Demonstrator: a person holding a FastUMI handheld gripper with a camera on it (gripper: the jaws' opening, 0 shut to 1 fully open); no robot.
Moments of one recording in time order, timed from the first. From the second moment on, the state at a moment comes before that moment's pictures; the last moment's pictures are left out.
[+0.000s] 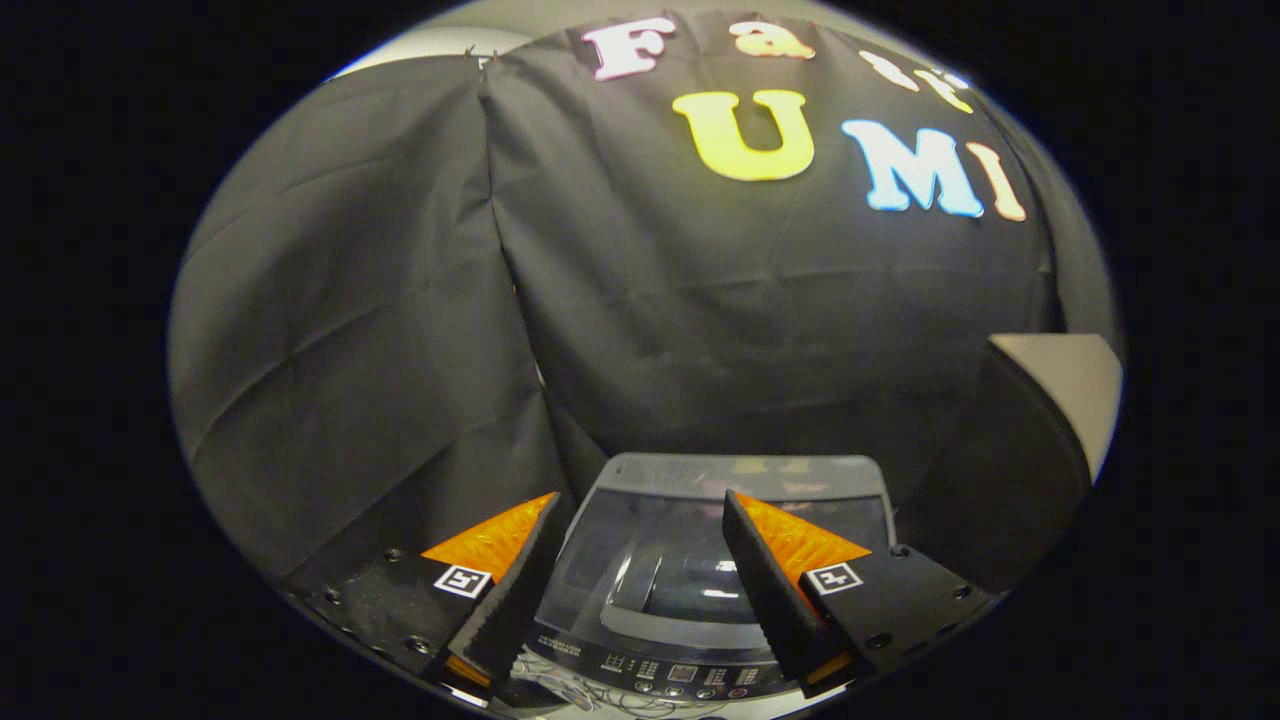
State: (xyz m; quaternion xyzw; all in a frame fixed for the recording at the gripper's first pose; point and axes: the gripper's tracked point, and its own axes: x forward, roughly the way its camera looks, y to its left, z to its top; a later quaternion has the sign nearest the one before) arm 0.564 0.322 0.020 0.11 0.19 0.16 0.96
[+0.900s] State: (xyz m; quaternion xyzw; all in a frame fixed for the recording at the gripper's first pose) arm 0.338 -0.058 0.098 0.06 0.04 0.00 1.00
